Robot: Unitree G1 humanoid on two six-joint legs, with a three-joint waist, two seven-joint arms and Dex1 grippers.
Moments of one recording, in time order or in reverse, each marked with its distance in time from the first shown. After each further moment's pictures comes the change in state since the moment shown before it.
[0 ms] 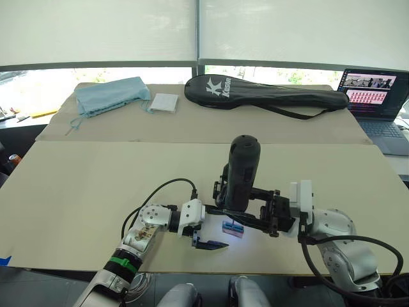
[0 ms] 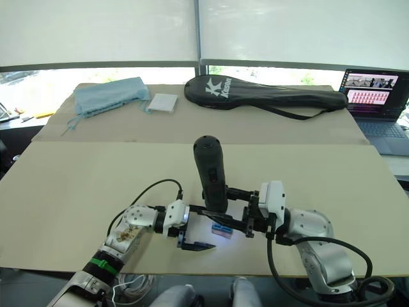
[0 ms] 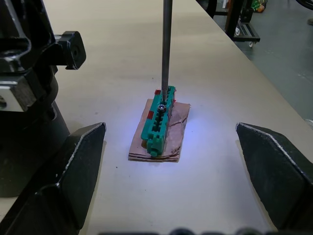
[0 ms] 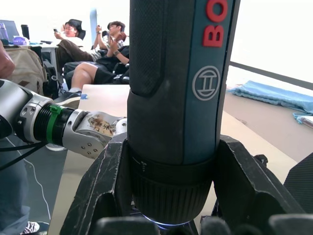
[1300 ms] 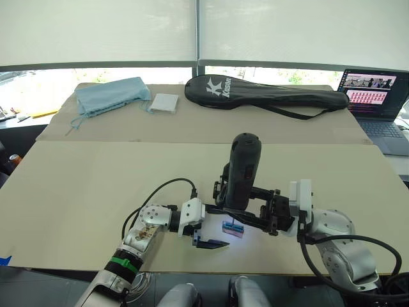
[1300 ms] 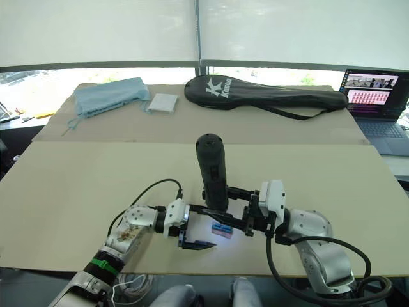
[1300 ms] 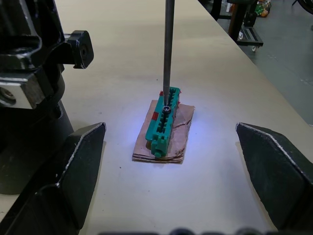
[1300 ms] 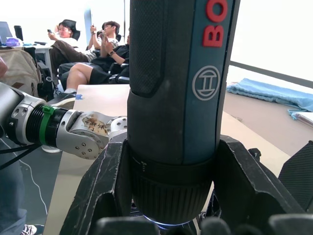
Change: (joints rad) left arm 0.002 -0.001 0.010 0.002 -0.002 0.017 0.007; right arm 0.003 0.007 -0.001 0.006 0.000 0.000 -0.016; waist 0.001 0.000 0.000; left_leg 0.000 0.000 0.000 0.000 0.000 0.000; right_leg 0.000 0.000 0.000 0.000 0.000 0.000
